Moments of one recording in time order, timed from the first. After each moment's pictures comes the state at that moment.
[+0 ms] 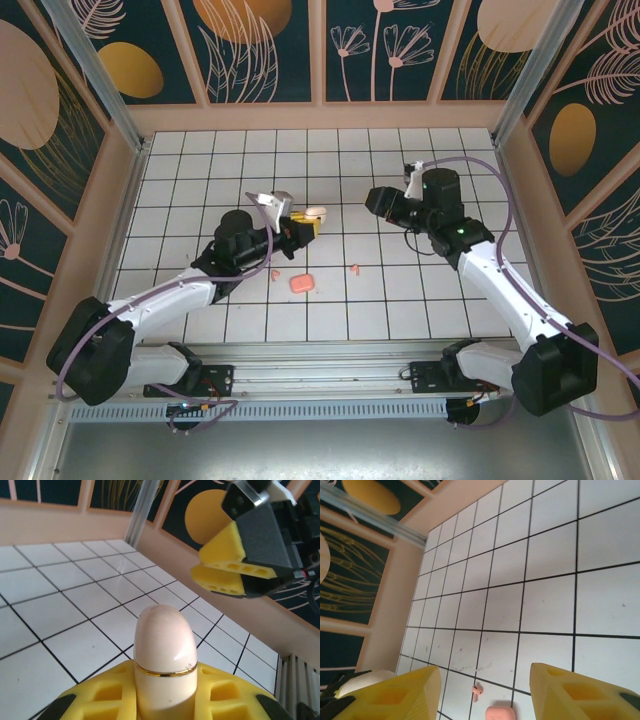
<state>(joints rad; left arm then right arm) -0.64 1.29 0.65 0.50 0.39 -0.40 0.37 1.17 0.94 -0.26 -0.37 0.70</state>
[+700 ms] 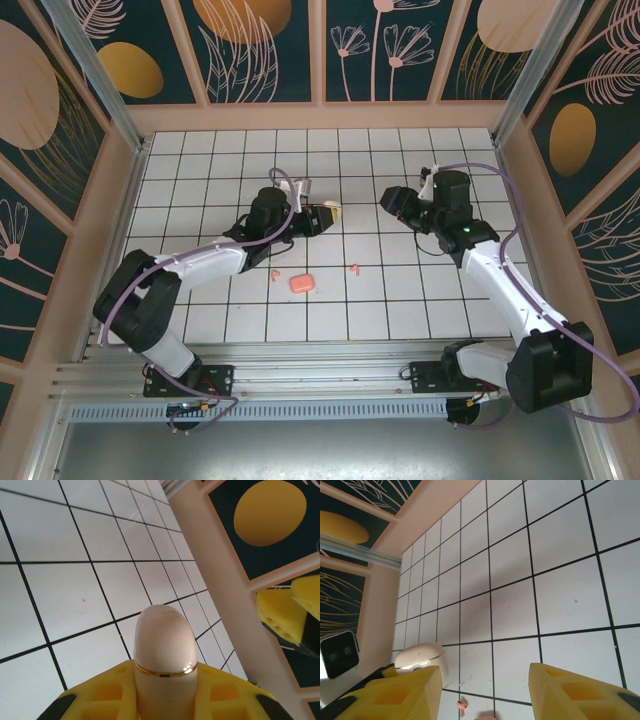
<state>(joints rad) -0.64 1.64 0.92 0.36 0.40 -0.80 0.27 1.18 0.90 -0.27 -0.37 0.76</state>
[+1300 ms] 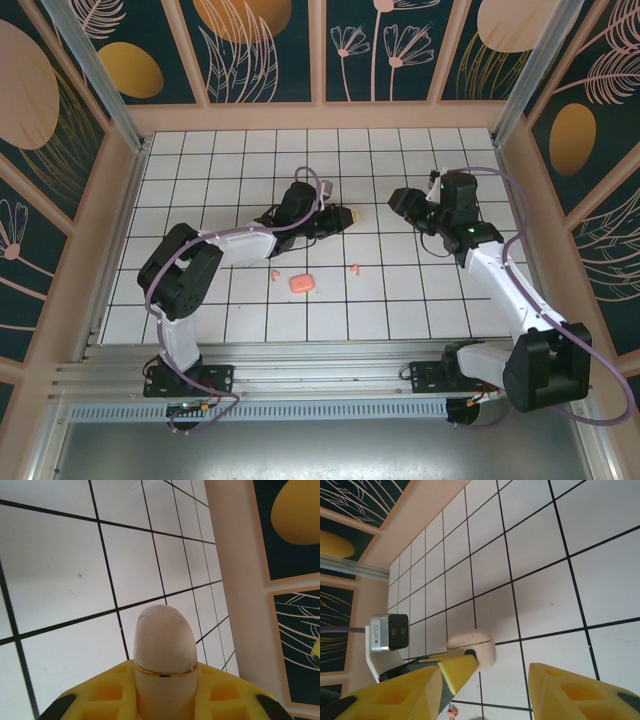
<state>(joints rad) -0.68 1.91 1.13 0.28 0.42 -0.96 0.21 1.18 0.87 -0.28 -0.37 0.76</state>
